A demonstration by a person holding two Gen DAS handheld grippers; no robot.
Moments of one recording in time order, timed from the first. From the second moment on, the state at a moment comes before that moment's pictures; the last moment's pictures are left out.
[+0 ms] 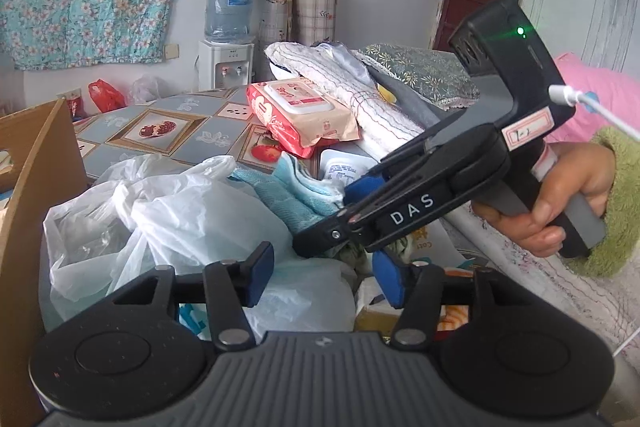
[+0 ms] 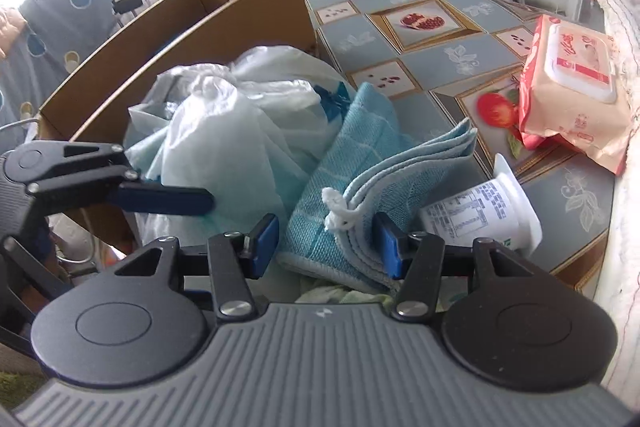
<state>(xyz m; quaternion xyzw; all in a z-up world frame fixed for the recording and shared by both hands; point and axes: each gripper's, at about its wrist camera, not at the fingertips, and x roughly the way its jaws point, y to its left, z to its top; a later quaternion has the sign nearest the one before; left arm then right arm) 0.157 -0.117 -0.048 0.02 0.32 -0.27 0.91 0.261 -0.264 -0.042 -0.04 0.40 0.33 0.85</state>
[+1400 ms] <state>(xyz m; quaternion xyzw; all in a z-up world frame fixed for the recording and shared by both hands) 0.126 -0.053 -0.054 -0.27 0.39 -0.32 0.82 0.095 -0.268 -0.014 -0.16 0.25 0.33 0.90</state>
